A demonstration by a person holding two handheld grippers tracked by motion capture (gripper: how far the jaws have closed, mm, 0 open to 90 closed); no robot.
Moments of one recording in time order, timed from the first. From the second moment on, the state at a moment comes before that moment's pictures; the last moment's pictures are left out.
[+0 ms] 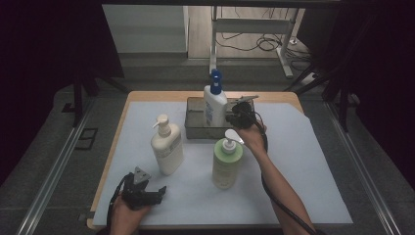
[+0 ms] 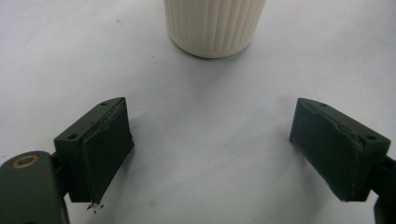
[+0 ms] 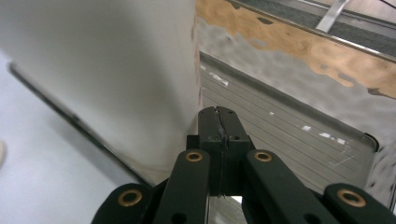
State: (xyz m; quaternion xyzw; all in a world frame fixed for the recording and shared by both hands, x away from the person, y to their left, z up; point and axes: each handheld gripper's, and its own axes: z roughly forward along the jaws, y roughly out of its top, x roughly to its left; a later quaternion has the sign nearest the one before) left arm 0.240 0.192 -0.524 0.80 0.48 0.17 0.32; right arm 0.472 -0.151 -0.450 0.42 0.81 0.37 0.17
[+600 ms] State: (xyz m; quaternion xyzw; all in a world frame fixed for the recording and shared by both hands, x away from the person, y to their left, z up) left arm 0.240 0.192 -0.524 0.80 0.48 0.17 0.32; right arm 0.482 -0.144 -0.460 0.43 0.82 0.35 0.15
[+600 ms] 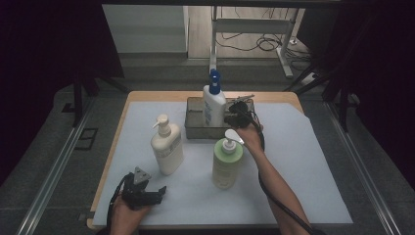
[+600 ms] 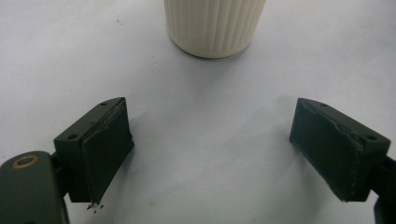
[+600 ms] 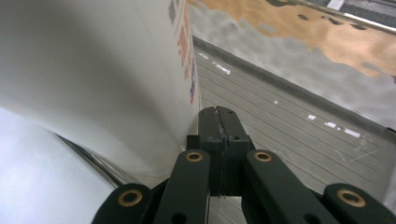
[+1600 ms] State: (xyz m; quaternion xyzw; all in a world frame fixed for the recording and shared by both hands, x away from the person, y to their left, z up) left arm 0.240 0.192 -0.524 0.80 0.48 0.17 0.32; right arm 0.490 -0.114 -0.458 0.42 0.82 0.37 0.12
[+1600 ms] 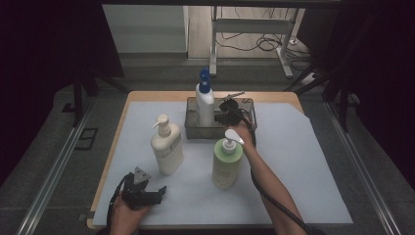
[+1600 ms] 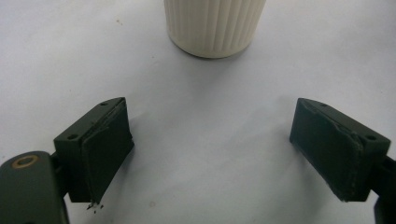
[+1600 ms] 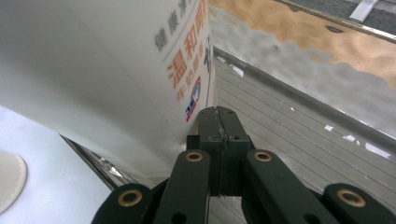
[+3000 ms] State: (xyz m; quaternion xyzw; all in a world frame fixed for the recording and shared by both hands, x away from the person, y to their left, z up) left arm 0.240 0.192 -0.524 0.80 0.48 0.17 0.32; right arm 0.485 -0.079 -0.461 0.36 0.85 0.37 0.10
